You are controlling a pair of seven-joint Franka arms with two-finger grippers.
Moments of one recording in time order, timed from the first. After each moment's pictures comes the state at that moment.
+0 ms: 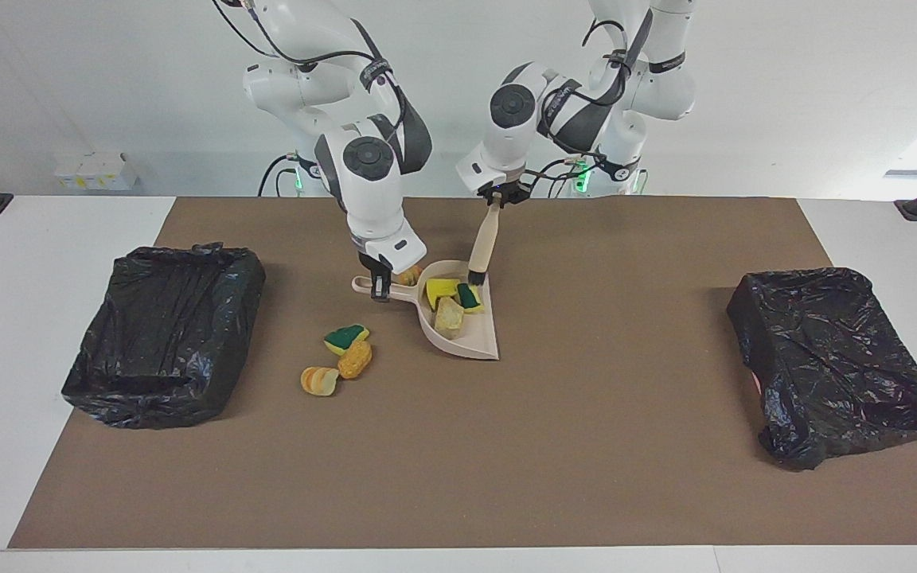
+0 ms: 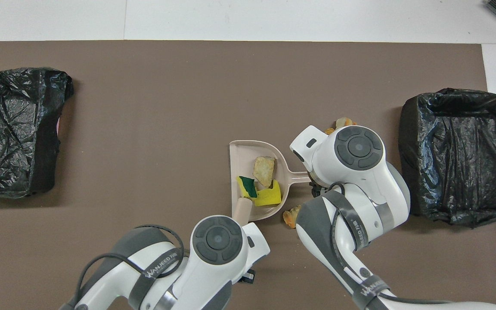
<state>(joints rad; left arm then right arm) -0.65 -0.06 -0.23 -2.17 -0.25 1.83 -0.41 0.22 0.14 0.19 -2.02 -0.03 2.11 -1.10</state>
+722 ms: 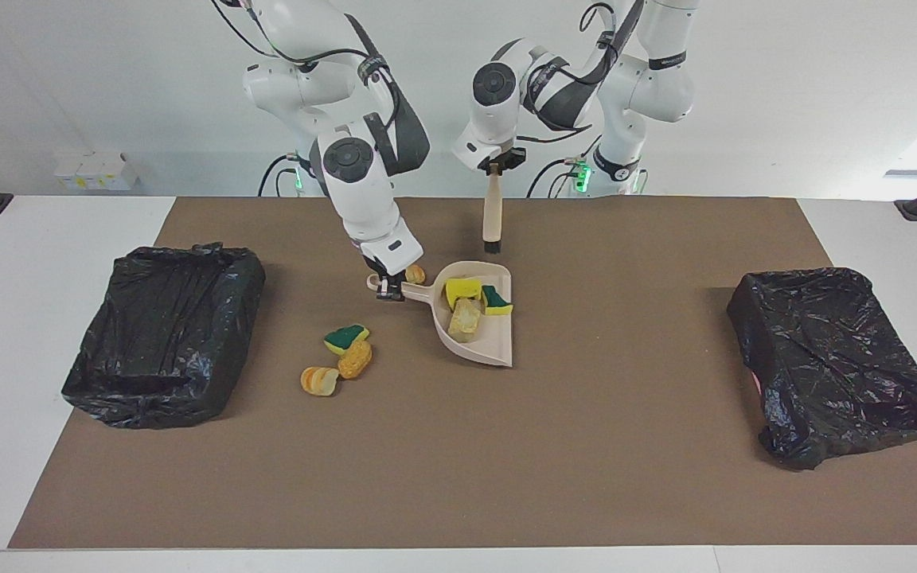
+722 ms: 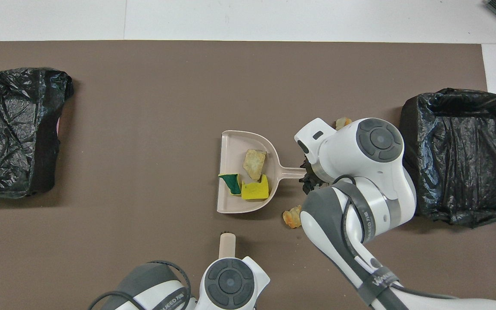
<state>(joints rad) -0.73 -0.17 -0.23 -2.29 -0.35 1.76 -0.75 0.19 0.14 0.20 -2.00 0.11 2.14 -1.13</state>
